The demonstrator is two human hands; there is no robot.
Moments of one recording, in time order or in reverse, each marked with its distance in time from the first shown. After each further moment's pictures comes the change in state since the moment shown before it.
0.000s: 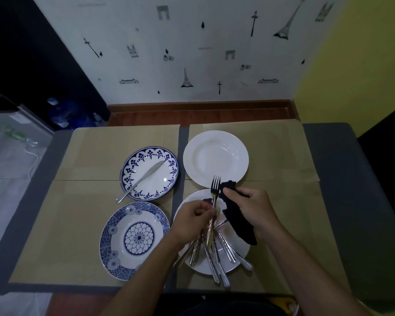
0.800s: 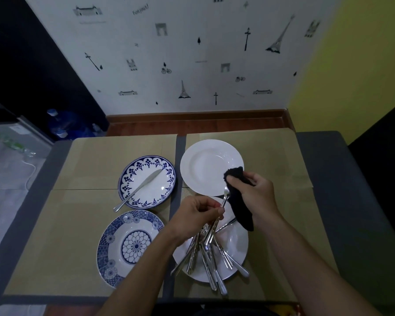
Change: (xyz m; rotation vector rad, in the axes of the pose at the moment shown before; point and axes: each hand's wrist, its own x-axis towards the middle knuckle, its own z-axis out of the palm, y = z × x) left_hand -0.010 0.056 -0.005 -0.124 -0.183 0.092; right_hand 0.019 -0.025 -0.005 0.129 0.188 -0.132
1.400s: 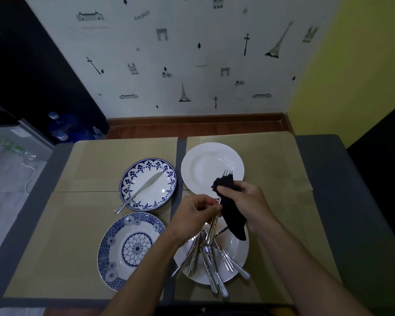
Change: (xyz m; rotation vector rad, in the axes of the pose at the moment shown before) left_hand -0.001 0.004 -0.001 -0.046 0.083 0.029; right_hand -0.017 -0.005 0.009 -0.010 -0.184 0.085
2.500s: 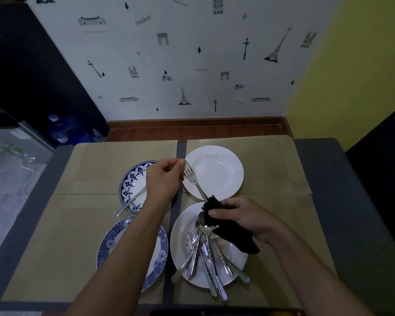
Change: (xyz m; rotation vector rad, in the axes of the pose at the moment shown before) left_hand 0.034 0.057 -0.044 -0.031 0.596 0.137; right_hand -0.017 -0.011 -0.014 -0.265 -0.430 0.202
